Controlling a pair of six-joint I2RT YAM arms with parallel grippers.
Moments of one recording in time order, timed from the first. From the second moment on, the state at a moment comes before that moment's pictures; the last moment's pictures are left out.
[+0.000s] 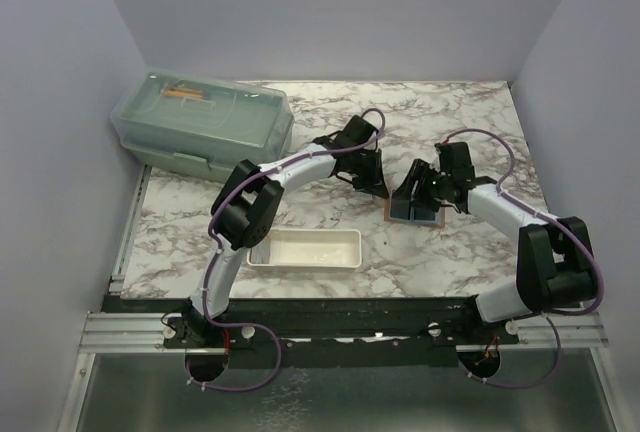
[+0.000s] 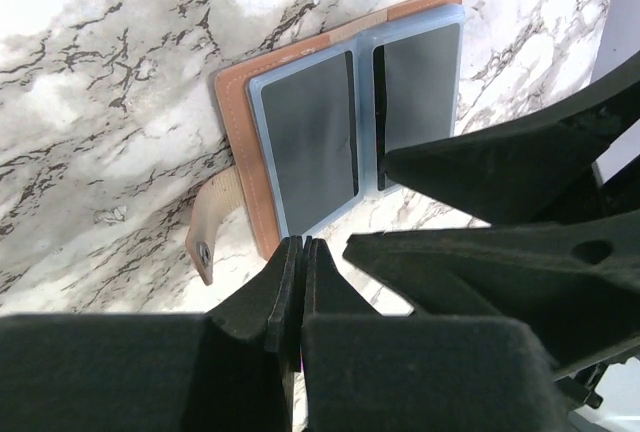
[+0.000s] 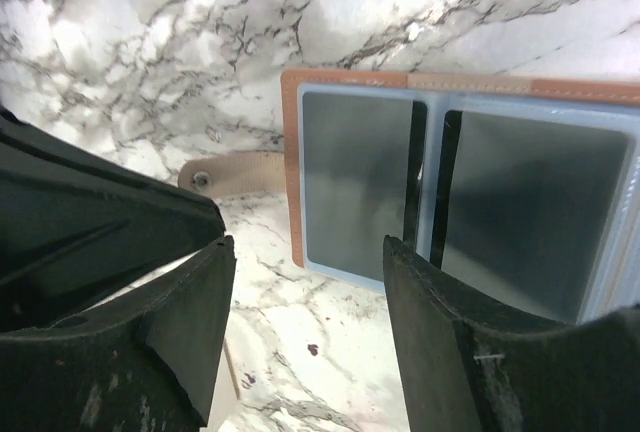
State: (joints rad) left arm -0.72 2.20 1.73 -0.41 0.48 -0.70; right arm 0.21 1.46 0.79 -0.23 -0.26 0.56
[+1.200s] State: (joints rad) left arm -0.76 2.30 1.82 -0.43 0.48 -0.69; right arm 0.18 1.59 0.80 -0.23 -0.15 0.50
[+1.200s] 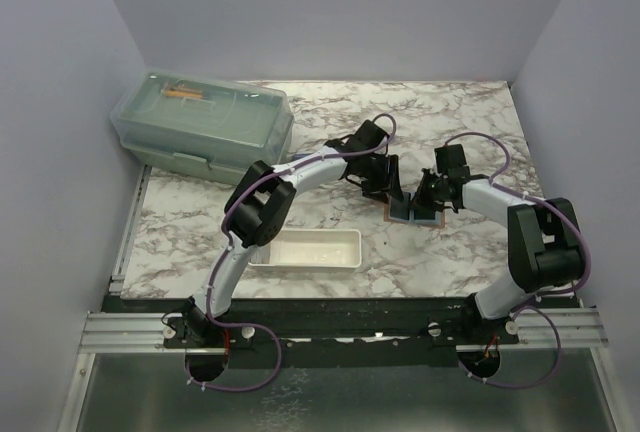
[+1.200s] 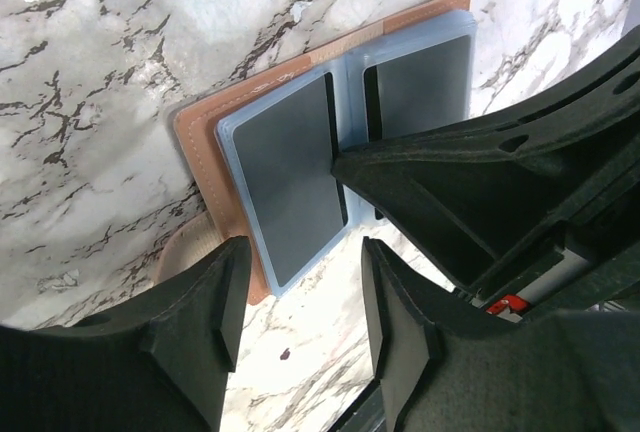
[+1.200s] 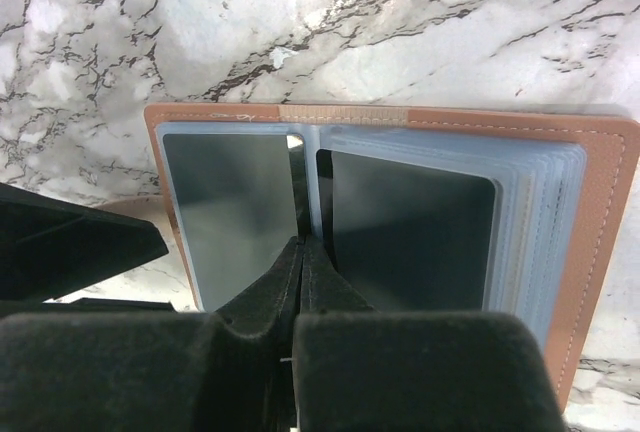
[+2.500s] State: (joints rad) left arm -0.79 2.33 1.94 -0.43 0.52 -0.75; right arm 0.18 1.57 0.86 -0.32 -0.11 0.53
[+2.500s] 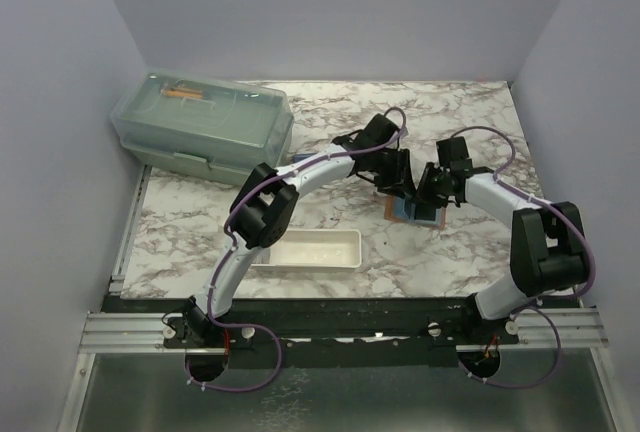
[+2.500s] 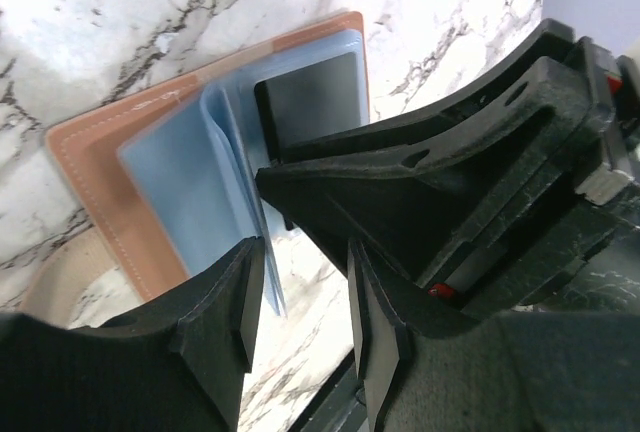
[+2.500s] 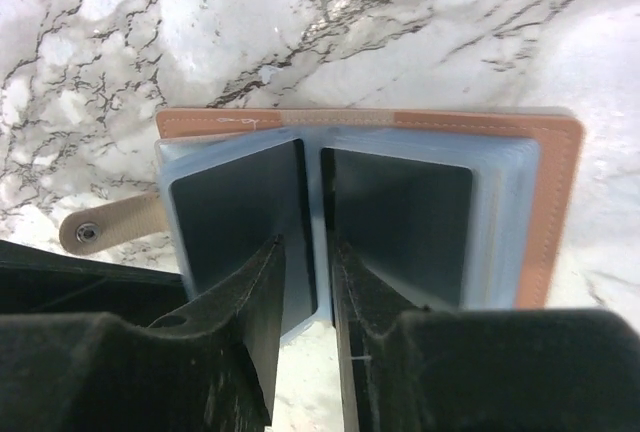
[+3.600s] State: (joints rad) left arm -0.78 2.28 1.82 -0.40 0.52 -0.73; right arm -0.02 1.40 0.81 -0.35 -0.32 0.46
